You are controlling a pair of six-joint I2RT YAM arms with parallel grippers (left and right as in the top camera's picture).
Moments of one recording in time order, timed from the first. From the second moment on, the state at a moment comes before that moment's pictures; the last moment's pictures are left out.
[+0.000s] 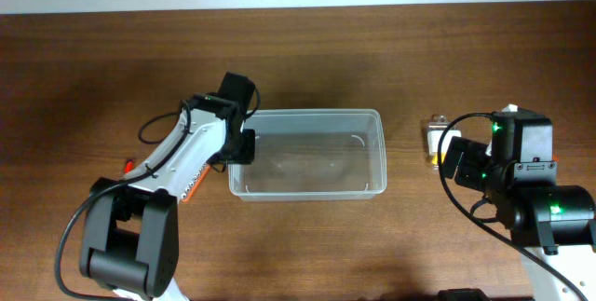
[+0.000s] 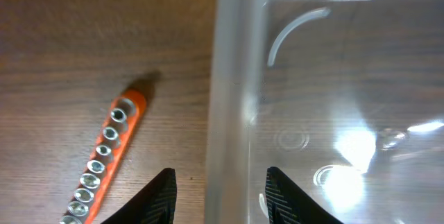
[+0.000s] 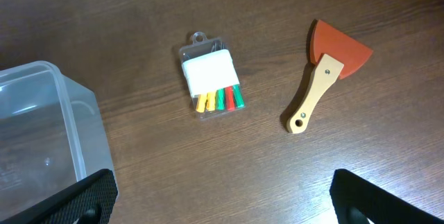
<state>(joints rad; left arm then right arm) -0.31 1.83 1.28 -0.92 -0.09 -0.28 0.01 1.01 1.13 -1.09 0.22 0.28</state>
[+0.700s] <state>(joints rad) -0.13 1.45 1.53 -1.13 -0.21 -0.22 0.01 1.01 1.14 -1.13 0.22 0.31</state>
